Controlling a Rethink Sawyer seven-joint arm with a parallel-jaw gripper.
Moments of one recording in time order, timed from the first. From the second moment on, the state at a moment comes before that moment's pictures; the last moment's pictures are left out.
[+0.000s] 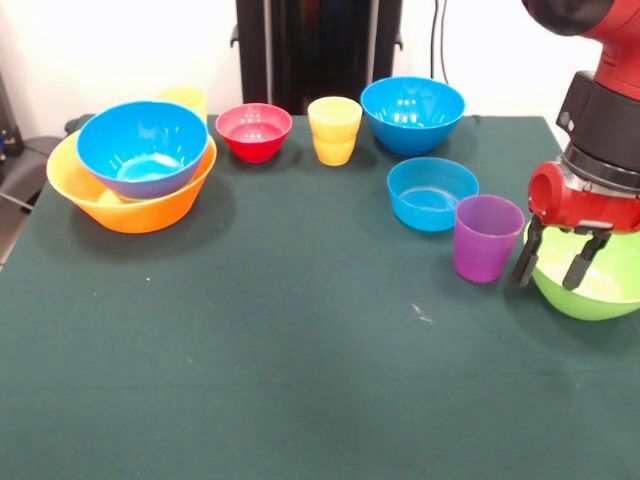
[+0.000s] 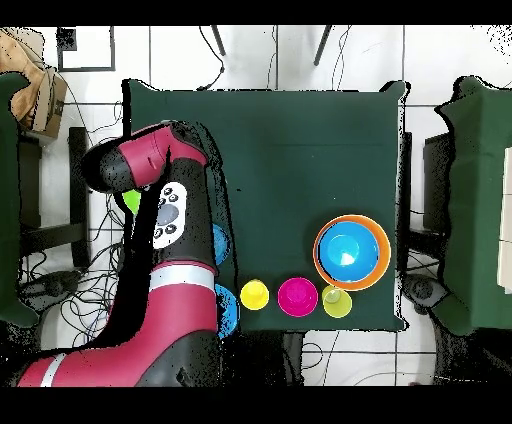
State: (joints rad) arm 0.17 -0.37 -0.05 1.11 -0.29 0.70 1.97
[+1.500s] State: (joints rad) arm 0.18 -0.38 -0.07 1.10 -0.29 0.71 1.97
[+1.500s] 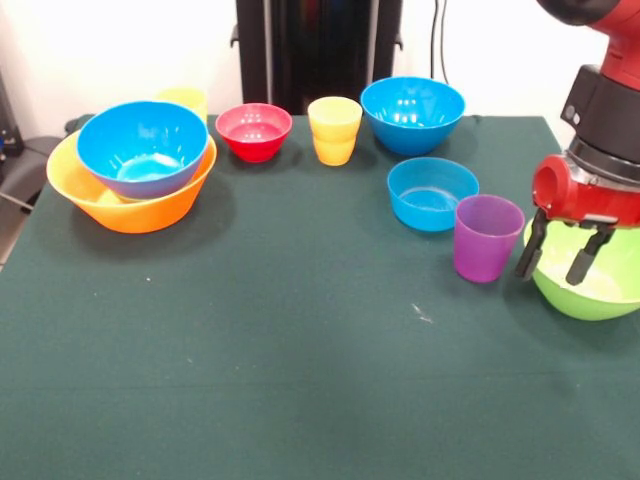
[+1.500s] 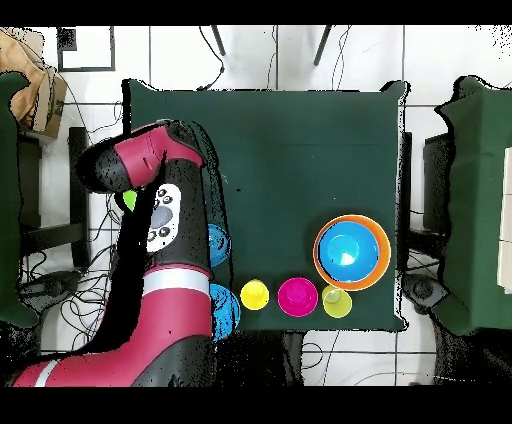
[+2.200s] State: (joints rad) arm 0.18 -0.43 -0.07 1.10 -0.29 0.71 1.97
